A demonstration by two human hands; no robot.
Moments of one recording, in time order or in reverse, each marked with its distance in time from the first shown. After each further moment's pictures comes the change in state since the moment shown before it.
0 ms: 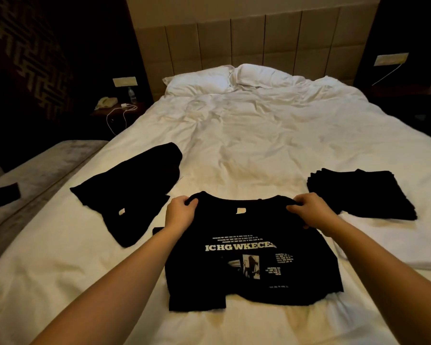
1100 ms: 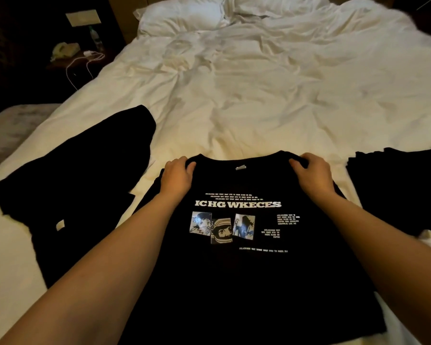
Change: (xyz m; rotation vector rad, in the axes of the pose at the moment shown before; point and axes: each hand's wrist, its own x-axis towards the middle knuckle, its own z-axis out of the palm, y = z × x) left_hand 0.228 -0.039 0.122 0.476 0.022 0.278; right_hand 0.238 0.044 0.063 0.084 0.390 -0.041
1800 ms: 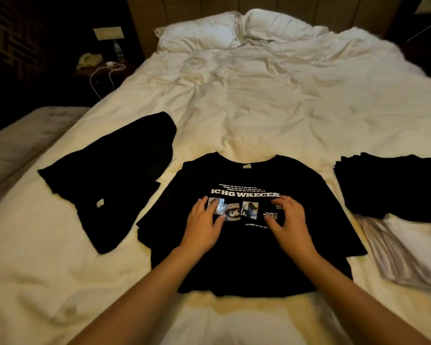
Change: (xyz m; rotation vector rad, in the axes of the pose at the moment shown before) left_hand -0.193 0.024 -0.038 -0.213 -0.295 0.011; right_hand -0.181 -0.013 0.004 -0.064 -0.177 -0.169
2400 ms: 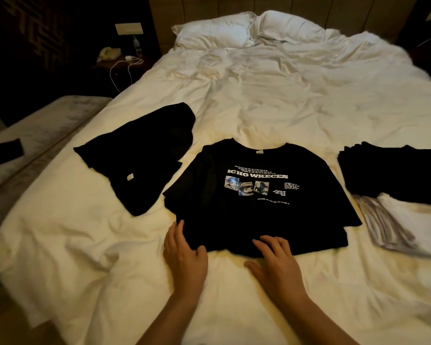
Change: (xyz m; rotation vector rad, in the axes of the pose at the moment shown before) left_hand -0.172 -0.043 0.018 -0.208 0.617 -0.255; right_hand -0.166 -0.006 0.052 -0.333 0.116 -0.423
